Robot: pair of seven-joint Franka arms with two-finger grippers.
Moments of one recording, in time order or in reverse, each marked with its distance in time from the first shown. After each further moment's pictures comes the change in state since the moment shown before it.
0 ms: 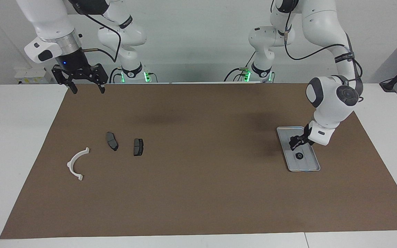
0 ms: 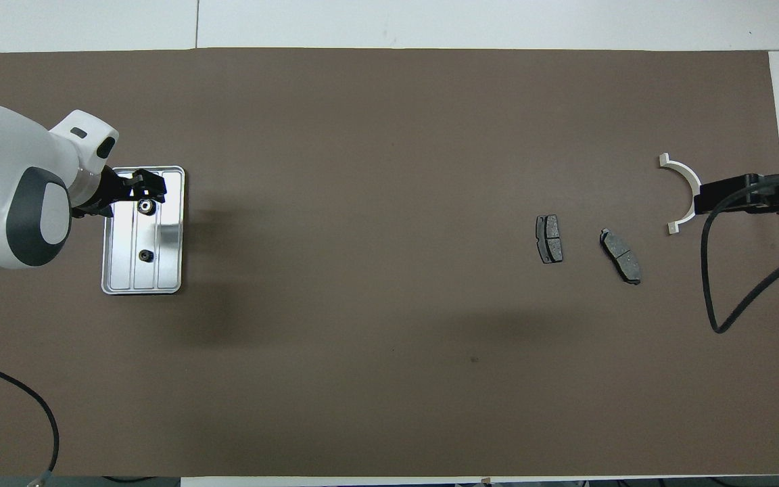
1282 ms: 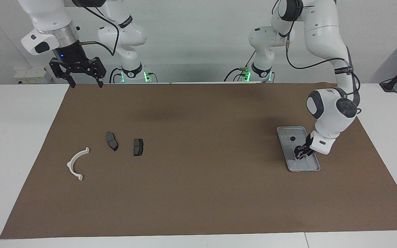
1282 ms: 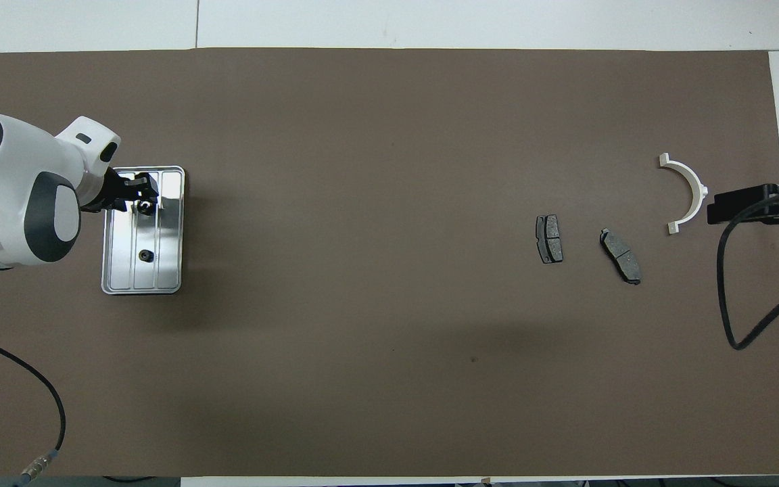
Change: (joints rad) left arm 0.036 0.079 0.001 -0.007 0.000 0.125 0.058; right arm -0.004 -0.022 -0.005 0.000 0.000 -0.032 -0.001
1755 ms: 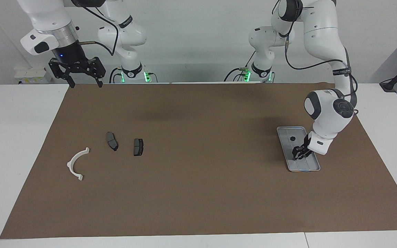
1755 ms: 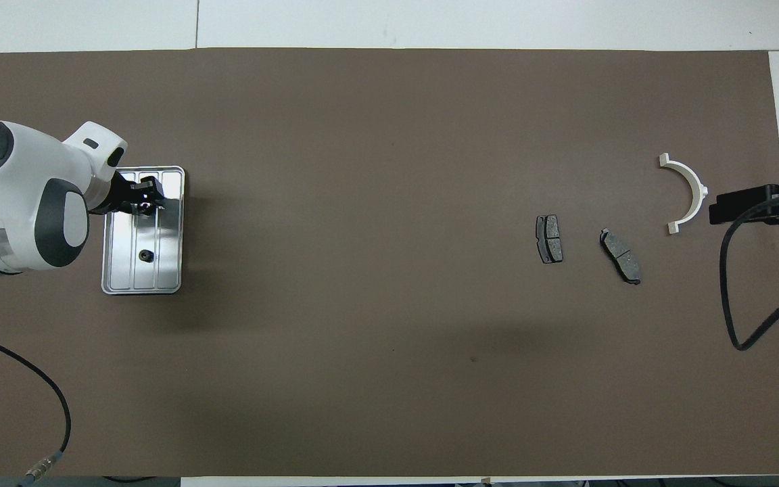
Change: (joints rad) left arm -0.001 0.001 -0.005 -0.034 0.000 0.045 0.000; right arm -0.002 0.000 -0.003 0.000 0.000 0.000 -0.011
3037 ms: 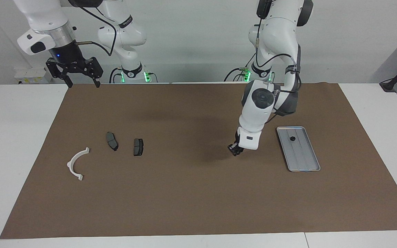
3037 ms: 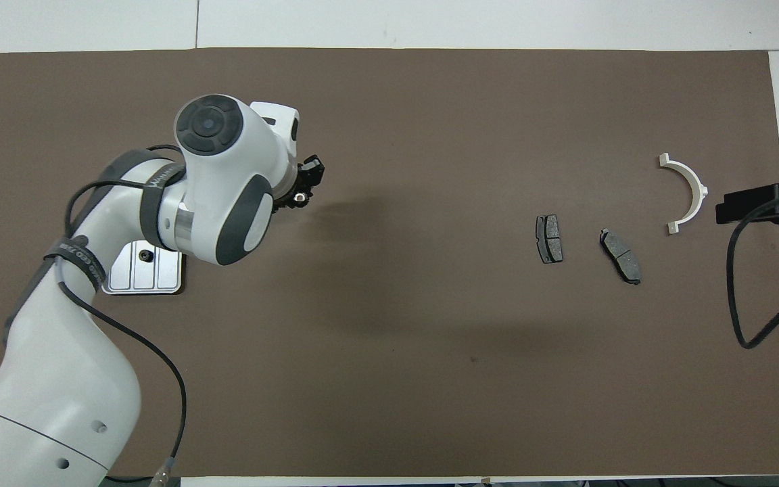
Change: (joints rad) left arm -0.490 0.057 -0.018 0.238 -0.036 -0.174 -0.797; right arm -0.020 -0.001 -0.002 -0.001 0.000 -0.001 0.000
